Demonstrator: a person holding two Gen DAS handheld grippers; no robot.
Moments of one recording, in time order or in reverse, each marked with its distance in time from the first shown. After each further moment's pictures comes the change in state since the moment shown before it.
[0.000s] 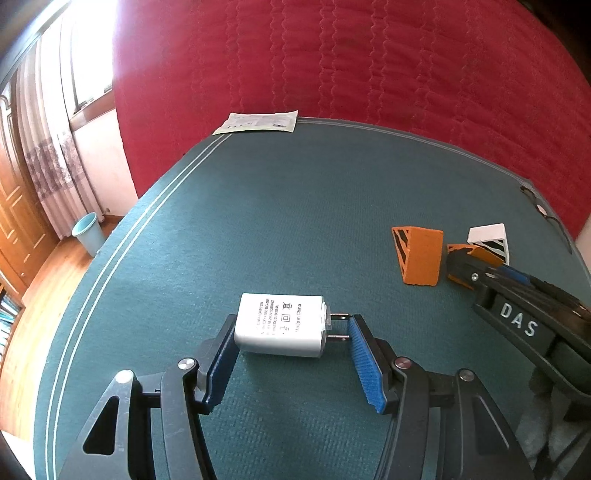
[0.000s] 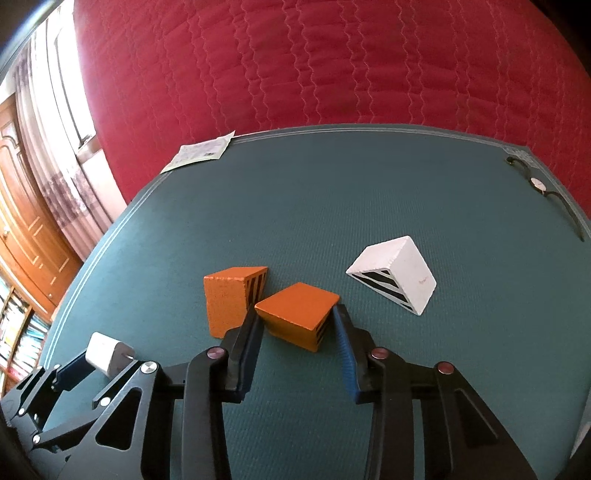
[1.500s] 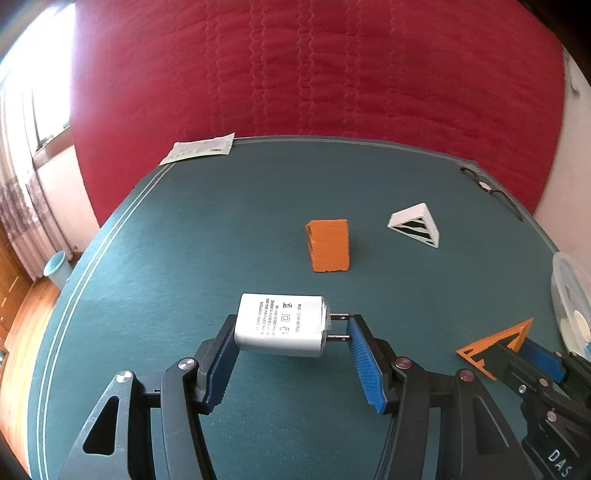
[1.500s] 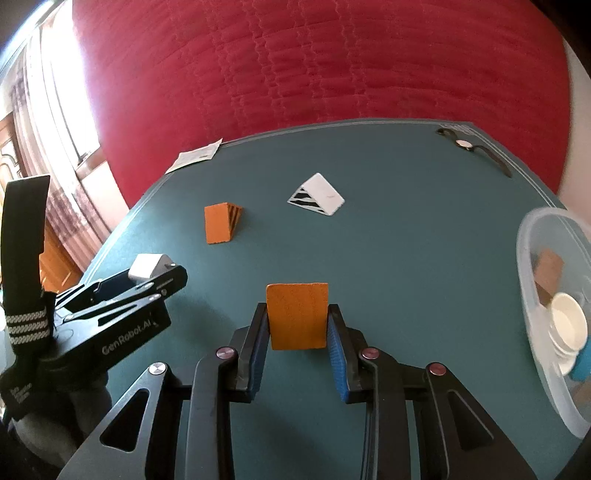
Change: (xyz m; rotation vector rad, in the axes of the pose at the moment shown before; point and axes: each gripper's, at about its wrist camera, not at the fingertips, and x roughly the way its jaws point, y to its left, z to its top) left arm -0.027 -0.038 -0.016 0.138 -0.069 -0.131; right arm -0.106 -0.039 -0.084 0.077 -0.042 -0.016
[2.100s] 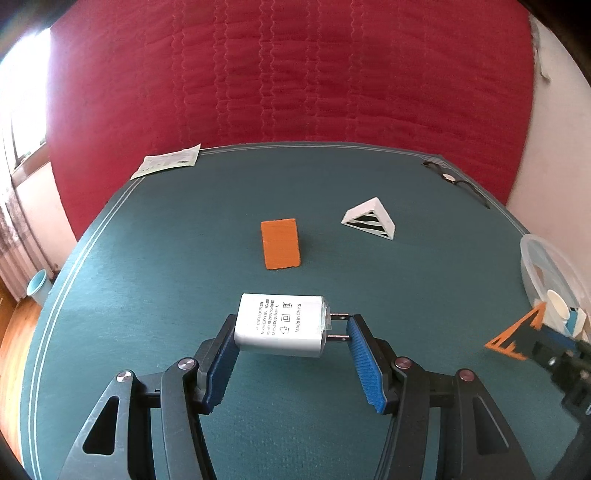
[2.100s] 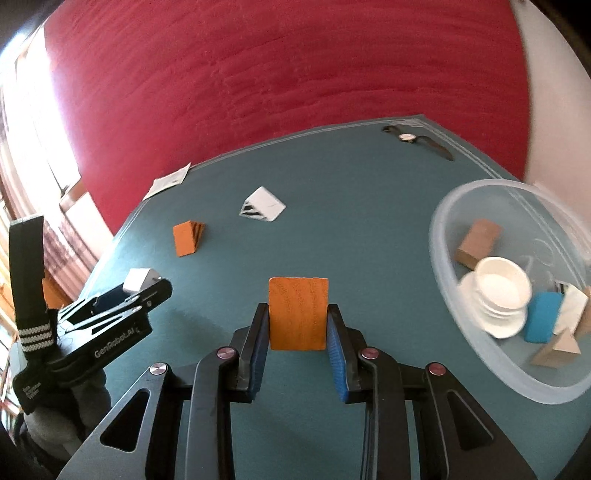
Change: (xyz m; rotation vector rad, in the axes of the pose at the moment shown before) left arm -0.011 -0.022 -0.006 0.066 -0.023 -0.084; right arm -0.044 -0.046 -0.012 0.123 -0.050 -0.059
